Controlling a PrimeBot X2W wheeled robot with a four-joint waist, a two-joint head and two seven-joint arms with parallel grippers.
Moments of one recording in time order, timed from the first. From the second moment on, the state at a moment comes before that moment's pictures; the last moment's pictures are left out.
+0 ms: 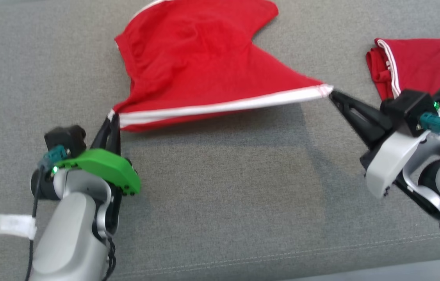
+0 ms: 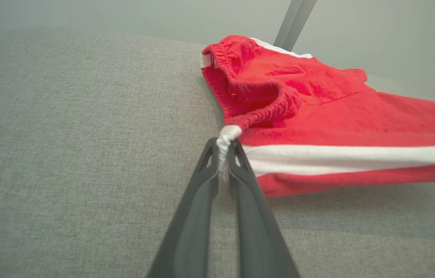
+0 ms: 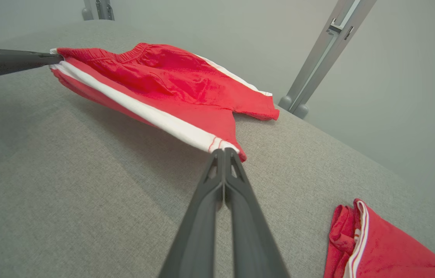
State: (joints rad) left arm -0.48 0.17 -0.28 0.44 -0.52 0.06 -0.03; right arm -0.51 -0.63 0.48 -0.13 0.43 0.13 0.21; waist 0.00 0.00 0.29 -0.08
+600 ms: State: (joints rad) left arm -0.12 0.21 -0.31 0.19 -0.50 0.17 -0.02; right arm -0.15 -0.70 0.41 -0.32 0.59 0.13 0.41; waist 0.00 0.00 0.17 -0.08
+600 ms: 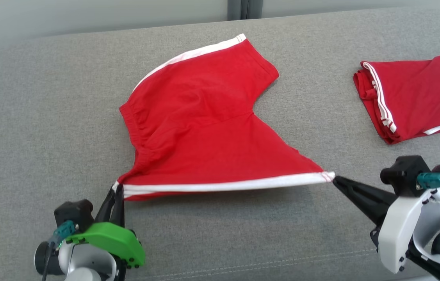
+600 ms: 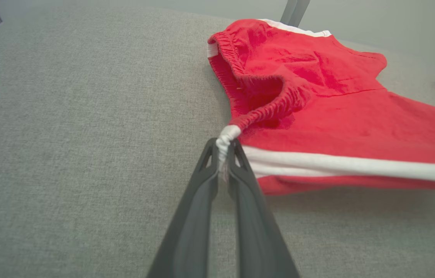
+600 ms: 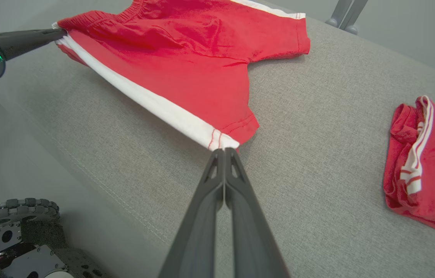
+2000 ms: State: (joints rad) left arm -0.55 0.10 -0.39 0.23 -0.50 0.15 0.09; right arm -1.08 -0.76 0.80 0.19 0.69 0.13 0.28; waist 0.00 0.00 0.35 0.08
